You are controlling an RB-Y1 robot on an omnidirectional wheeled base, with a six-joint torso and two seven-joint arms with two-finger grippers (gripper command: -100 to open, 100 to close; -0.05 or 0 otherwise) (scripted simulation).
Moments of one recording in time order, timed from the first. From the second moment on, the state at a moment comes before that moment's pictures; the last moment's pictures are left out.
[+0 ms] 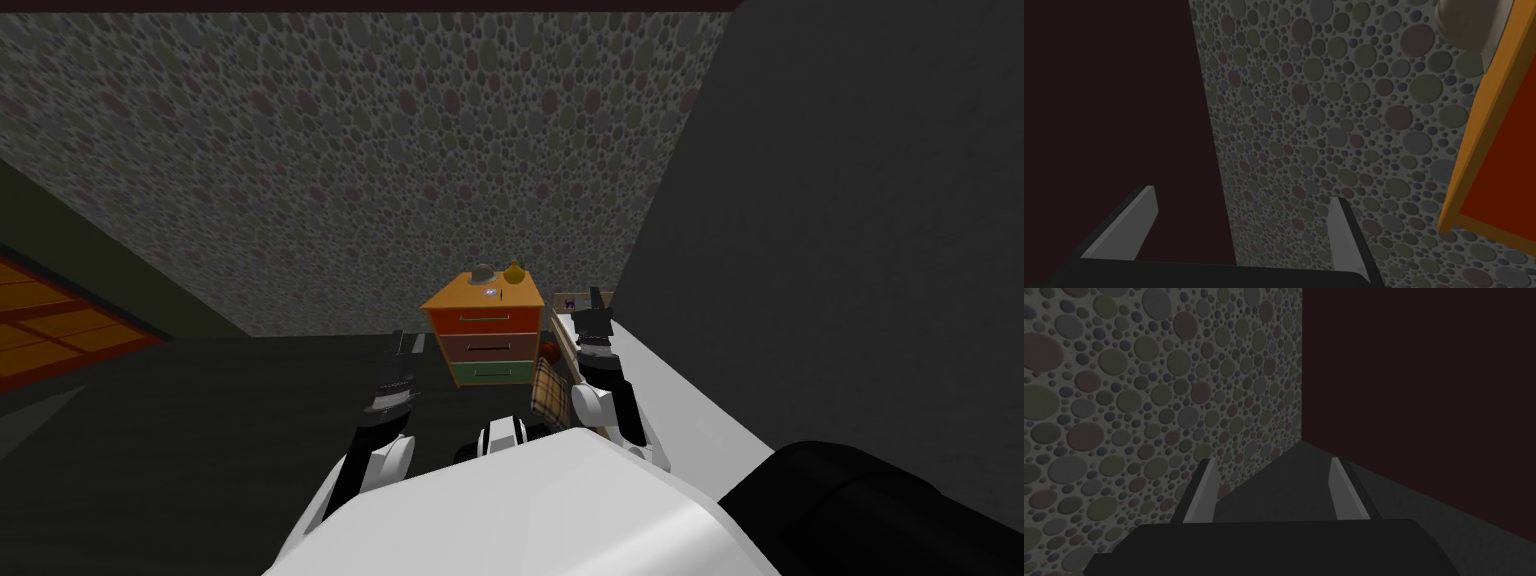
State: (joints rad) left arm 0.37 0.16 -0.06 -1.96 0.03 -0.63 0.11; right arm 0.45 0.05 -0.01 -2.35 -0.07 -0.45 0.00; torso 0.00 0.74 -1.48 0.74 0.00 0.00
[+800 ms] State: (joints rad) left arm 0.33 0.18 -0.06 -1.75 0.02 -0.77 0.08; right arm 0.45 0.05 -0.01 -2.35 -0.07 -0.45 0.00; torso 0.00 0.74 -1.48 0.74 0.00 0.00
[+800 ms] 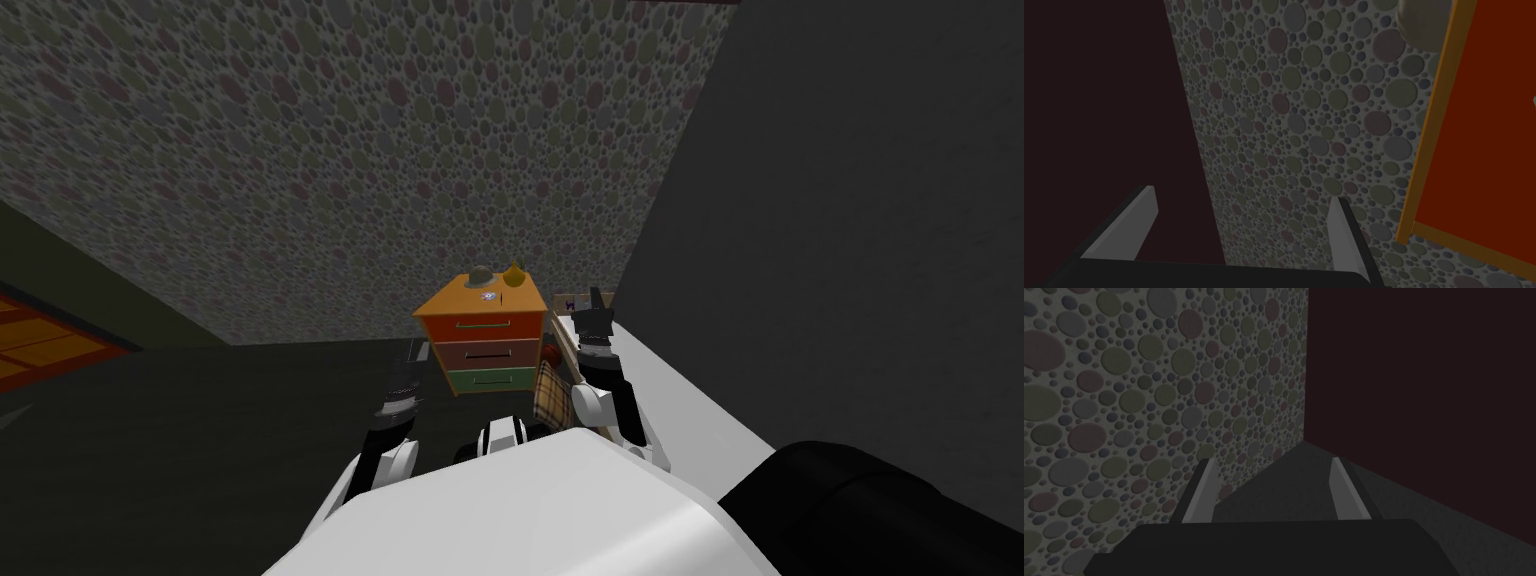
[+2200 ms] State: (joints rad) left arm 0.24 0.18 -0.08 -1.35 0.00 -1.02 0.02; right arm 0.45 0.05 -0.01 -2.35 -0.07 -0.45 0.00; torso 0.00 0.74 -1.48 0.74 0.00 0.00
